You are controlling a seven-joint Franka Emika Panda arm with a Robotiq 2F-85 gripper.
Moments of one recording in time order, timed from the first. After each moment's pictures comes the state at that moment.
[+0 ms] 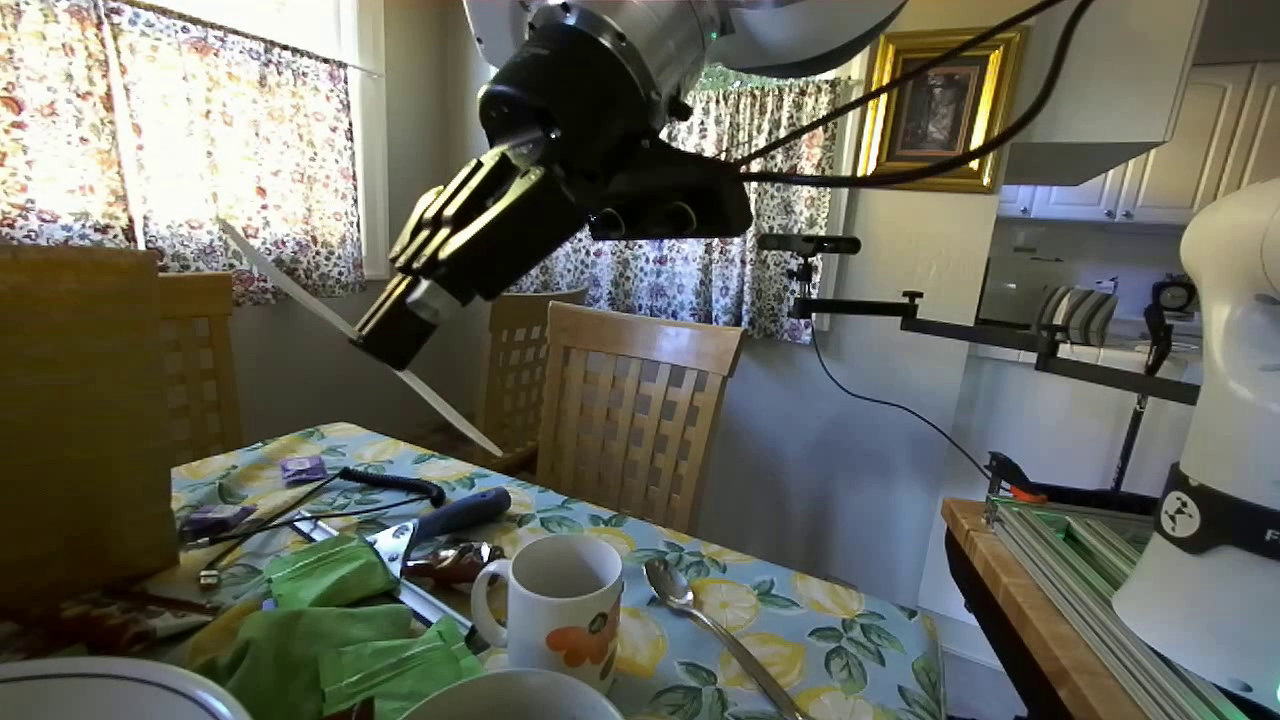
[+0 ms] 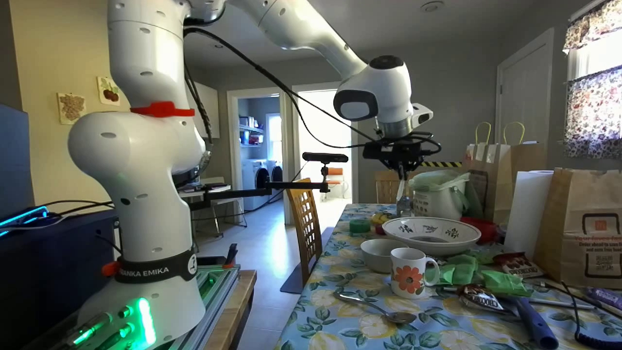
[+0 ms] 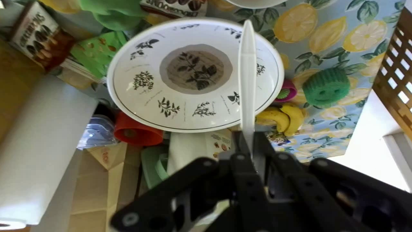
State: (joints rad) arm -0.11 0.04 0.45 -2.27 1.02 2.69 -1.43
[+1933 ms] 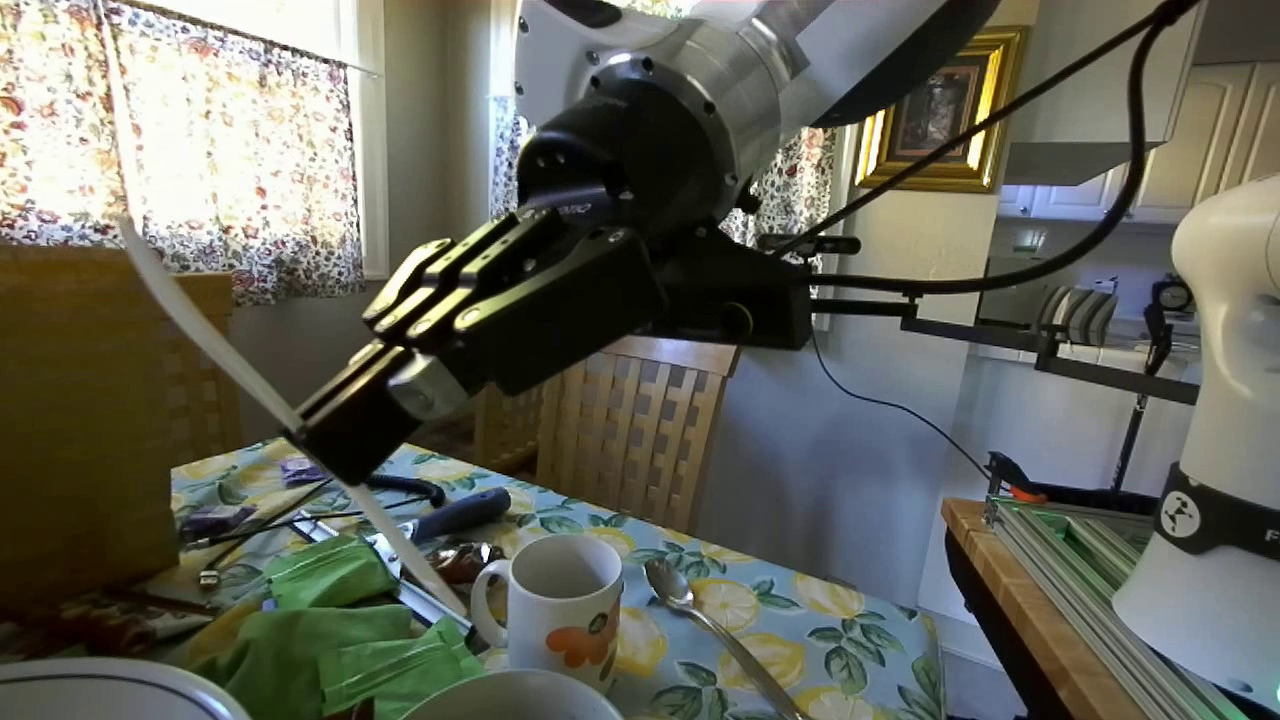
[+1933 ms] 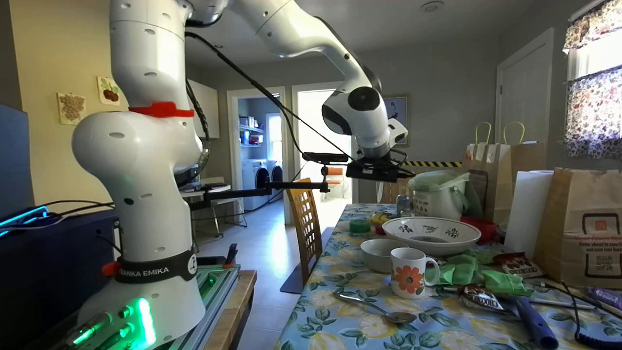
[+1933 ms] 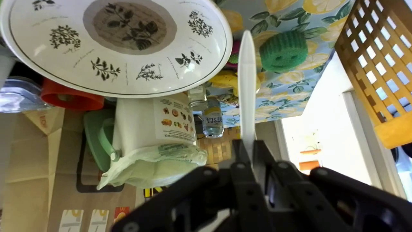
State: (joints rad) arm -0.03 0.05 0.48 -2.32 1.67 2.64 -2.02
